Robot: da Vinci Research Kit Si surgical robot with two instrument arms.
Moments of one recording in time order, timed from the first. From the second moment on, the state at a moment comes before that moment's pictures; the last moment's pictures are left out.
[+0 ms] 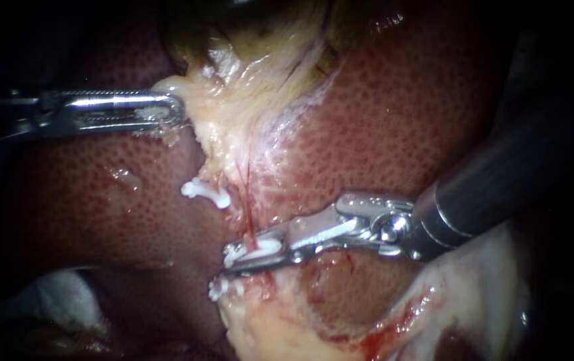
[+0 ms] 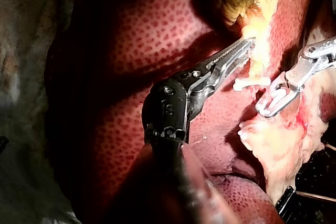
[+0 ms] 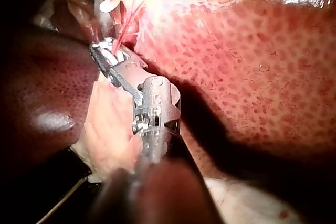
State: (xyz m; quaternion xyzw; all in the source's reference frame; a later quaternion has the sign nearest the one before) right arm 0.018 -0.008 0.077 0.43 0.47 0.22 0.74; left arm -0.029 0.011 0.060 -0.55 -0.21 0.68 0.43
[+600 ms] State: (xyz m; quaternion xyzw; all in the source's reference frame) right arm 0.018 -0.008 0.077 0.44 0.42 0.25 0.75; left arm -0.029 0.011 0.060 -0.55 -0.21 0.68 0.43
